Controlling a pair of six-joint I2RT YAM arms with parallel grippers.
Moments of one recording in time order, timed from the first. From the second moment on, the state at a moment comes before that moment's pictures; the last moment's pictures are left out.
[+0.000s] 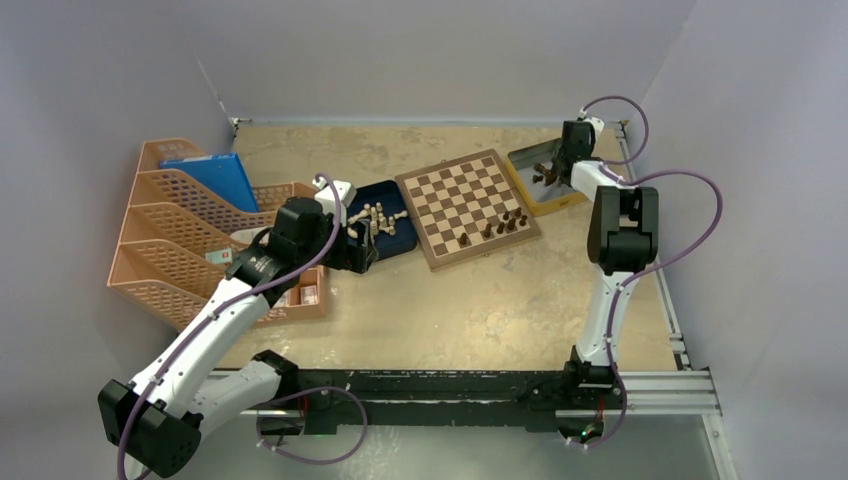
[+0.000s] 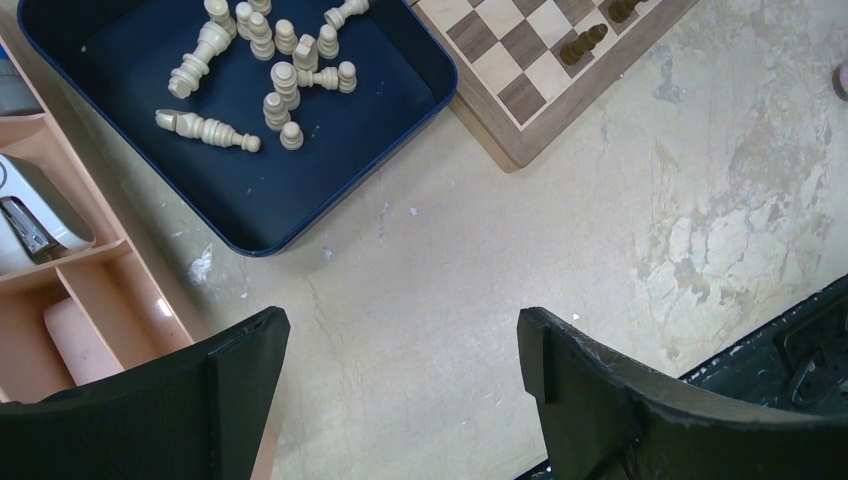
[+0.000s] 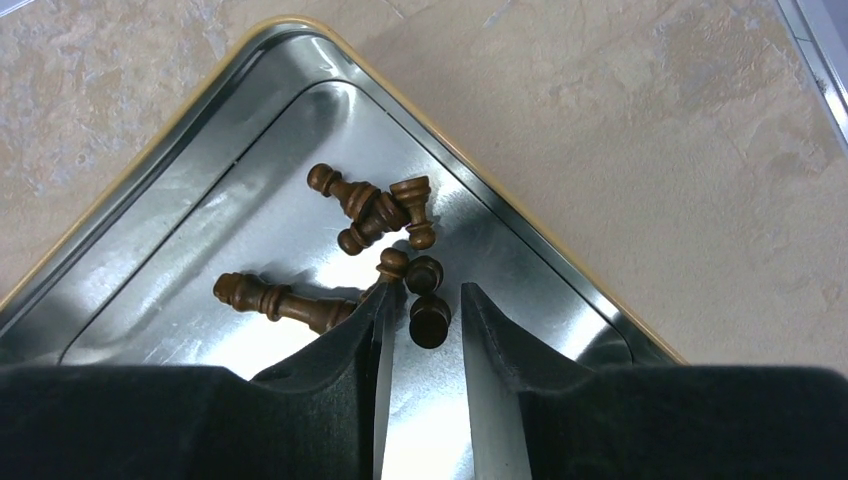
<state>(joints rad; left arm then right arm) -0.47 0.96 0.89 -0.56 0.11 -0.25 -0.03 2.17 1.58 -0.10 0.31 0.30</state>
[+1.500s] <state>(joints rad) -0.47 0.94 0.89 -0.56 0.10 -0.25 -0.03 2.17 1.57 -0.12 0.32 0.32</state>
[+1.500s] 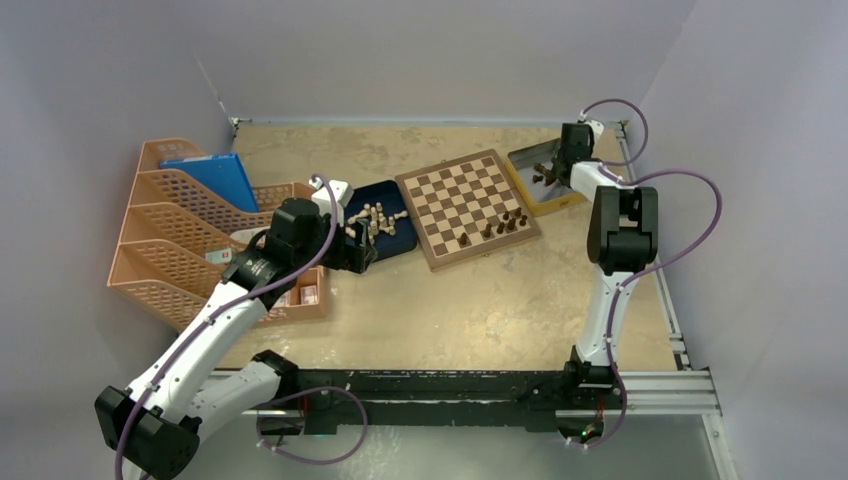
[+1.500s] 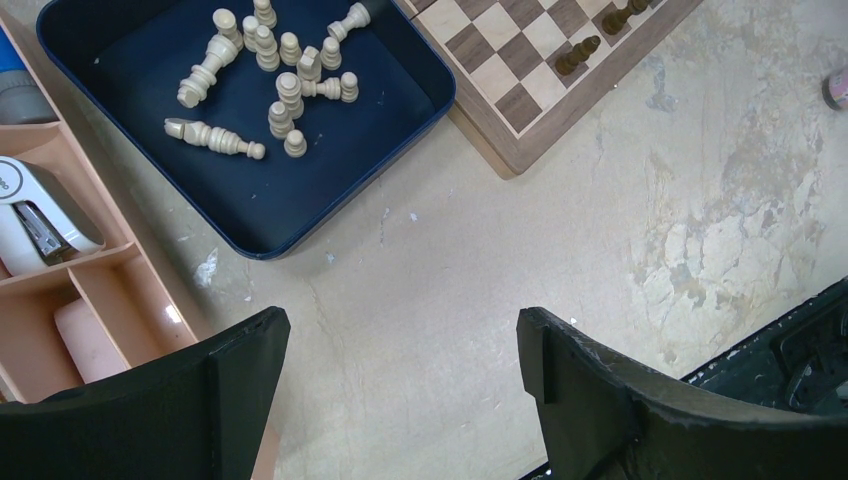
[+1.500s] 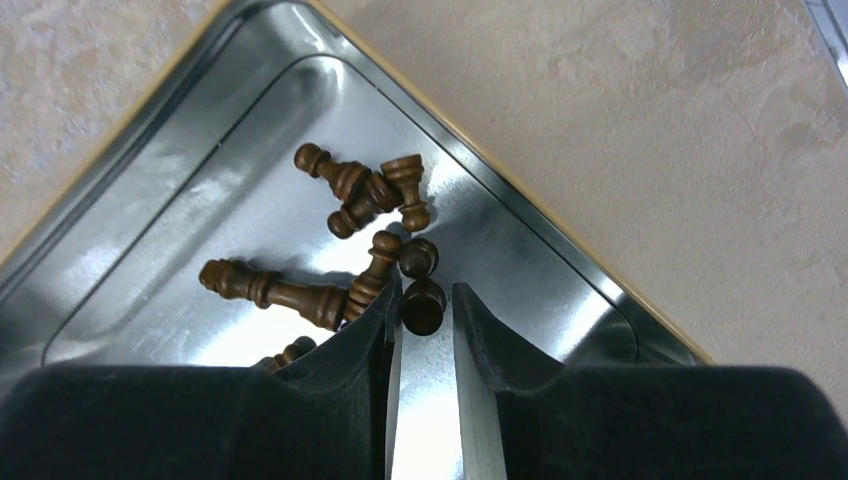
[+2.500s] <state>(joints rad) -0.47 0.92 0.89 -0.56 0.09 -0.25 0.05 2.00 1.57 -0.23 0.37 0.33</state>
